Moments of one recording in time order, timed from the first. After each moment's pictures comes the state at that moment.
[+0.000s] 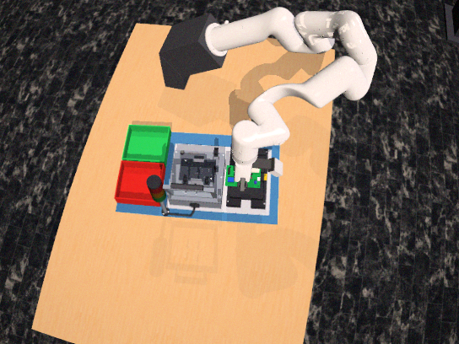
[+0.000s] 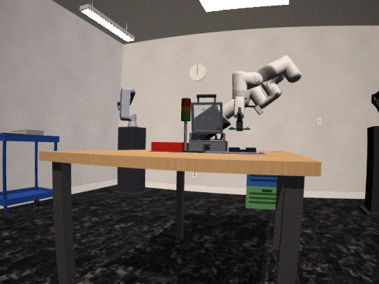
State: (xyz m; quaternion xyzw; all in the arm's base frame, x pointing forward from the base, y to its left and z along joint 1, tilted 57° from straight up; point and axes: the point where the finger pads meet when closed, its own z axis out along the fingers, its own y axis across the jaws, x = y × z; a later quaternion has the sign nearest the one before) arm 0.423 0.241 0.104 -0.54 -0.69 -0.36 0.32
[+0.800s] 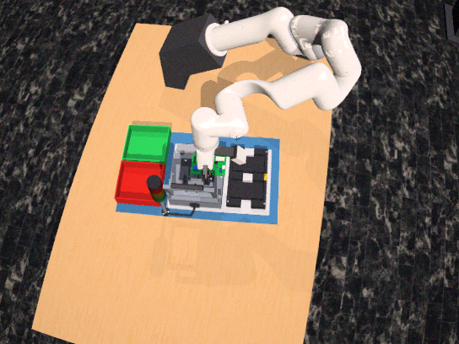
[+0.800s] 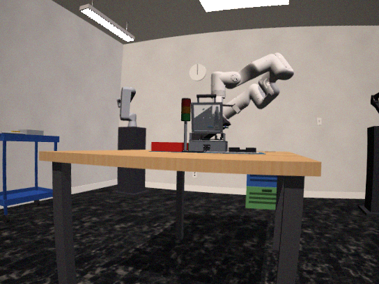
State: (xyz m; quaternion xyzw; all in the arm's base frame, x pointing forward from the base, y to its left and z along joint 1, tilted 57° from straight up) arm 0.419 0.170 0.011 -0.55 -0.69 -0.35 0.32
